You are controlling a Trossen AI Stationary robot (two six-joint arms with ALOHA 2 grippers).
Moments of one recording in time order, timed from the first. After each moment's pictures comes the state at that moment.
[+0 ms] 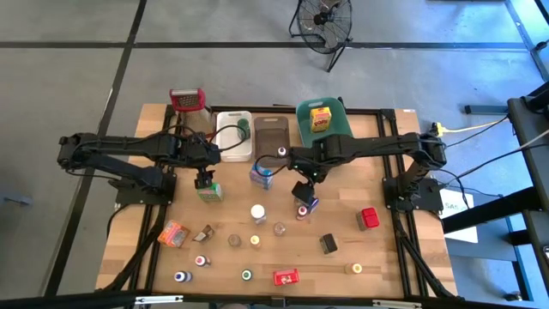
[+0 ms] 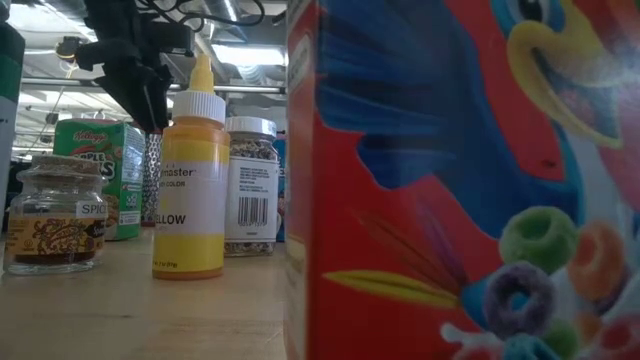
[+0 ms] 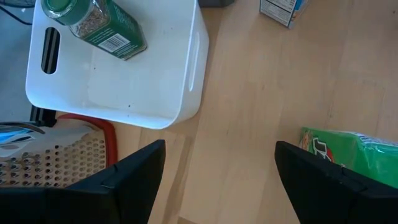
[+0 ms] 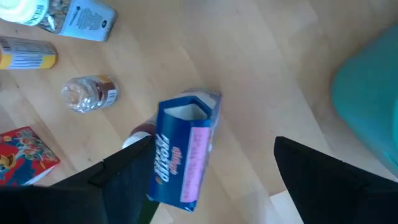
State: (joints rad) left arm 0.08 1.05 0.88 -1.02 -0.31 -0.07; right arm 0.03 1.76 1.56 -1.17 -0.08 0.57
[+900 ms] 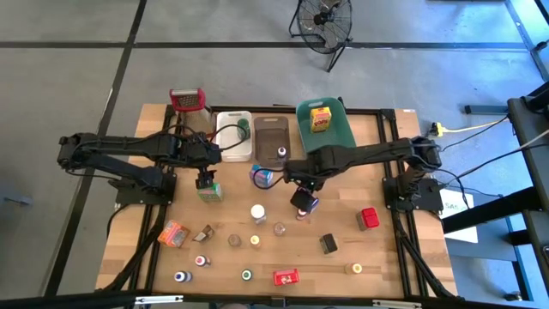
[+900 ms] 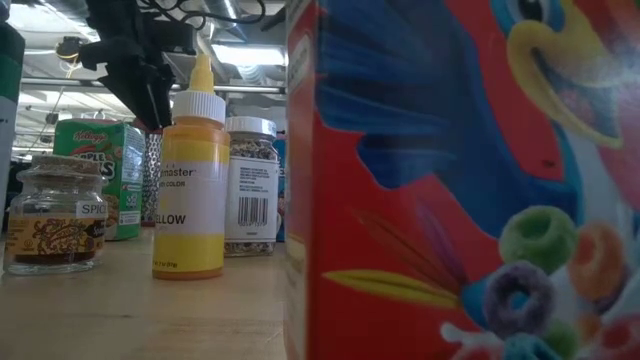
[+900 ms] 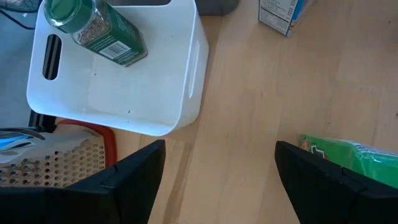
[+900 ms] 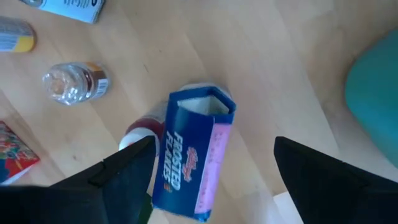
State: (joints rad) left arm 0.08 1.05 0.88 -1.00 -0.31 -0.07; right arm 0.10 1.82 1.56 -1.16 -0.03 0.60
